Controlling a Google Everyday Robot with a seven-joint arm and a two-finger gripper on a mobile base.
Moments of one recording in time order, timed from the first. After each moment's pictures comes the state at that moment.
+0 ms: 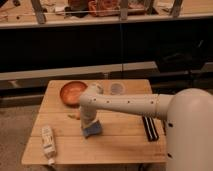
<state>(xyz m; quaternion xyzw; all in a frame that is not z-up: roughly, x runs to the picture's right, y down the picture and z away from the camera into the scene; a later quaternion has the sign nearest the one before) -0.119 0.183 0.810 -0.31 -0.19 -0.18 0.91</state>
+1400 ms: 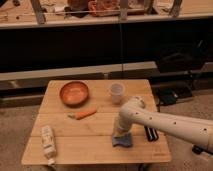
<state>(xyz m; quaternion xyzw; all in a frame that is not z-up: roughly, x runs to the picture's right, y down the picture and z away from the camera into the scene) 0.049 0.247 0.796 -0.32 -0.13 -0.02 0.94</state>
